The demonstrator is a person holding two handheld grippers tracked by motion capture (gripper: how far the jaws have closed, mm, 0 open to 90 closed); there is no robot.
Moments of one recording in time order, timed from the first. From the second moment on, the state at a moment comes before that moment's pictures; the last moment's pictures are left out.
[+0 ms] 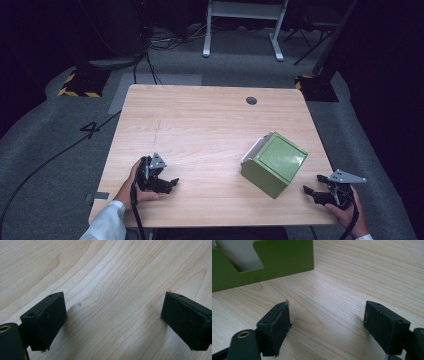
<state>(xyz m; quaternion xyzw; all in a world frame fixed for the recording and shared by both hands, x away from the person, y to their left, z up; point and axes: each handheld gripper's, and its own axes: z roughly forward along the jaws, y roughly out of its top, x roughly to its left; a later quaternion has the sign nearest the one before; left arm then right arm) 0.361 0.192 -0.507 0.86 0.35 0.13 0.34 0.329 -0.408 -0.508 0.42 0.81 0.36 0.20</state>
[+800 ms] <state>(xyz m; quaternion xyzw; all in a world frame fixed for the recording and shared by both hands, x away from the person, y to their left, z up) 0.372 0.171 -0.498 0.87 0.33 0.12 0.35 0.336 -0.403 -0.507 0.43 0.80 0.36 0.20</state>
